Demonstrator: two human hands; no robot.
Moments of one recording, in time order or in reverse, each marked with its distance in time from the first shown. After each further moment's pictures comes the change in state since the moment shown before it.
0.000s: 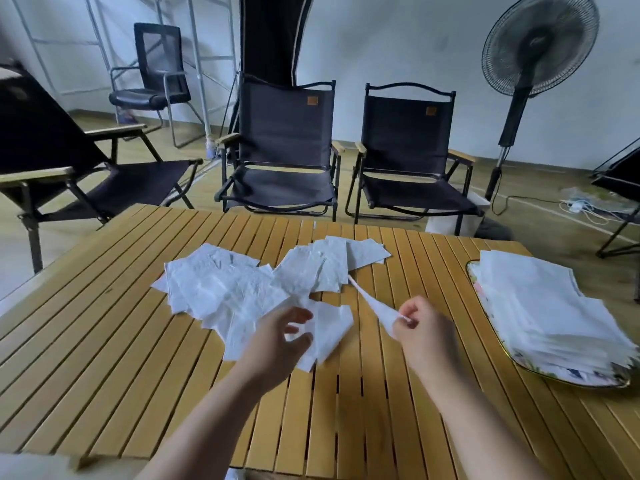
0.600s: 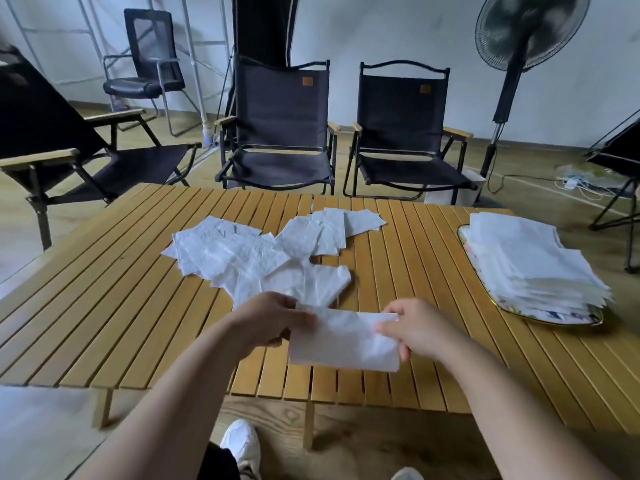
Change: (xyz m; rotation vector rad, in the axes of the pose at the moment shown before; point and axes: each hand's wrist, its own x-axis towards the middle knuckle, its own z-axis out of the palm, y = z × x) left_hand -0.042 0.005 -0.018 -0.201 -0.313 -0.297; right_hand -0.068 -0.002 -0.031 -0.141 -0.529 0.021
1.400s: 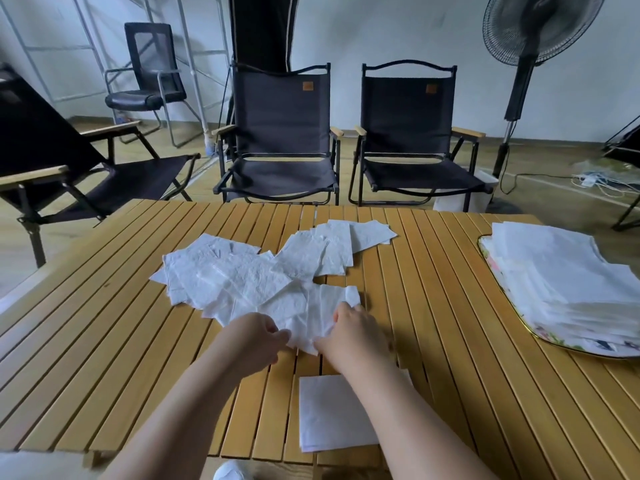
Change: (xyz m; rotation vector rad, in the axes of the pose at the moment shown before) left_hand 0.047 -0.011 -0.022 0.590 0.276 -0.093; right_hand 0.094 -0.058 0.084 -0.207 0.197 -0.006
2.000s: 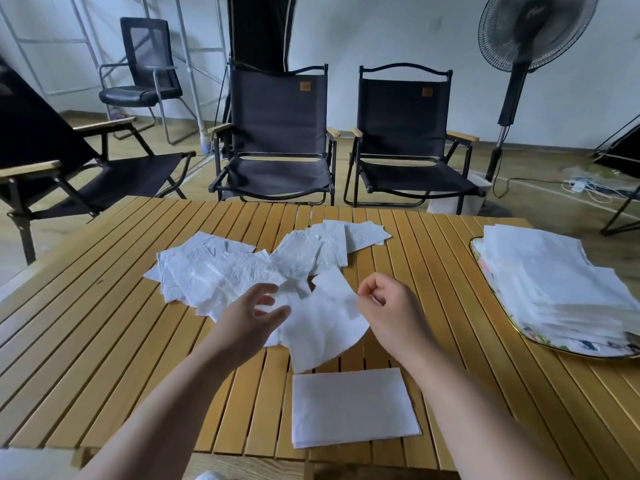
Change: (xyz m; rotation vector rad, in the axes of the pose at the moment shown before) left_hand 0.003 -0.001 -0.003 -0.406 0.135 0.199; right_hand -0.016 0.034 -0.068 0.619 0.137 -0.167
